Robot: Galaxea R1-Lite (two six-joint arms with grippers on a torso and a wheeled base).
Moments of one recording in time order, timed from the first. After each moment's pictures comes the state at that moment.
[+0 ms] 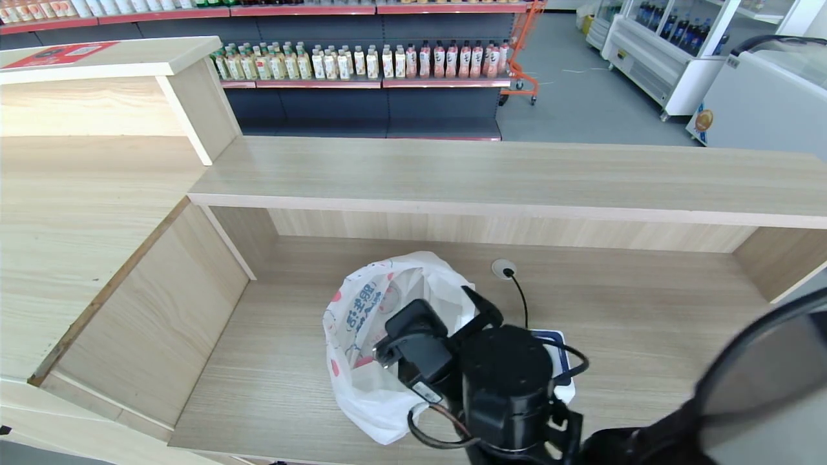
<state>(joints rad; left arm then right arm) 0.00 0.00 0.00 0.00 -0.02 0.00 1.05 2.01 -0.77 -1.13 -0.76 -0.53</state>
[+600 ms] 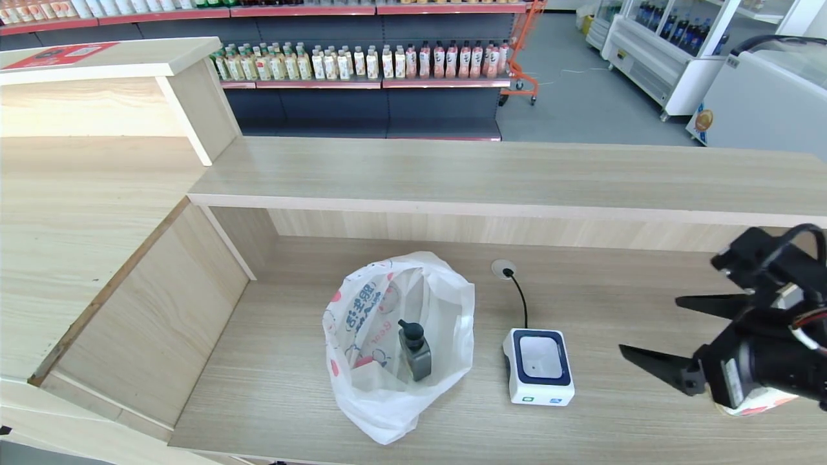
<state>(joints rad) 0.00 0.00 0.00 0.00 -0.02 0.00 0.32 1.19 -0.60 -0.14 0.06 -0.29</state>
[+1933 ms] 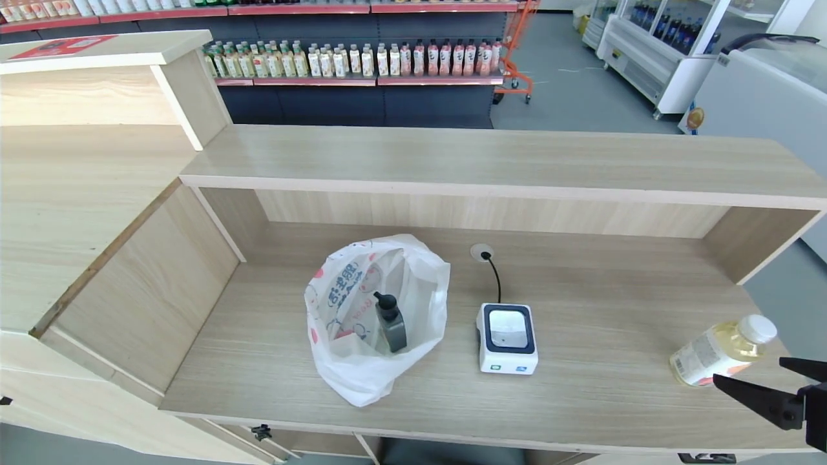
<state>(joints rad) 0.00 0.00 0.00 0.00 -0.02 -0.01 -0.18 1.03 -0.38 -0.15 0.32 -0.20</state>
